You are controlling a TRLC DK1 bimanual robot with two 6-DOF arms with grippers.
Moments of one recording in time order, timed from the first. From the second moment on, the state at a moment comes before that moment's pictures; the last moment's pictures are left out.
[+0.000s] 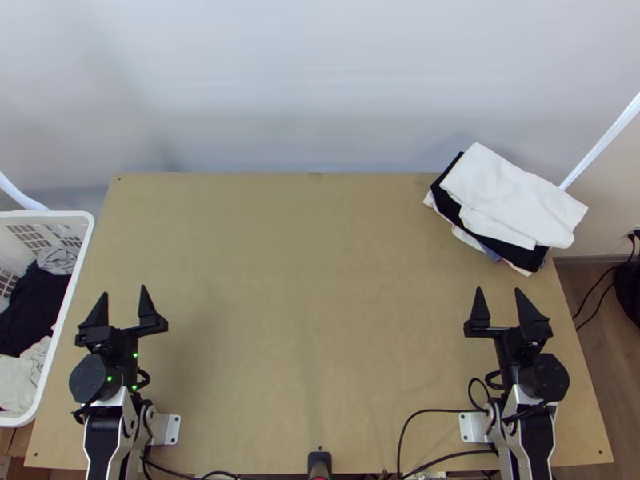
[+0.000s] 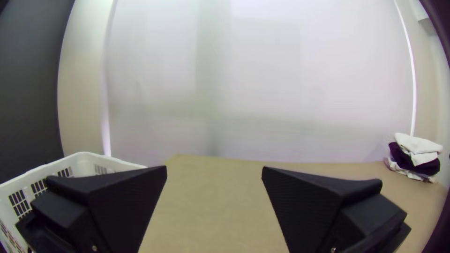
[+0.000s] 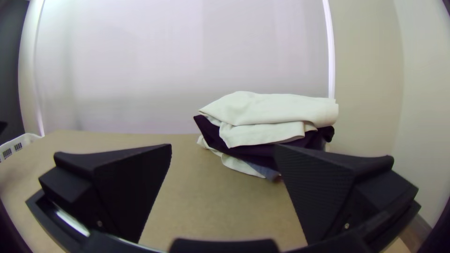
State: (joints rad) left arm 0.07 0.01 0.04 0.04 -0.13 -0.03; right arm -0.06 0.00 0.01 0.02 -0.05 0.05
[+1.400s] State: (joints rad) left arm 1.02 1.10 1.05 -0.53 0.12 -0.15; right arm -0.06 0.00 0.01 0.02 -0.05 0.05
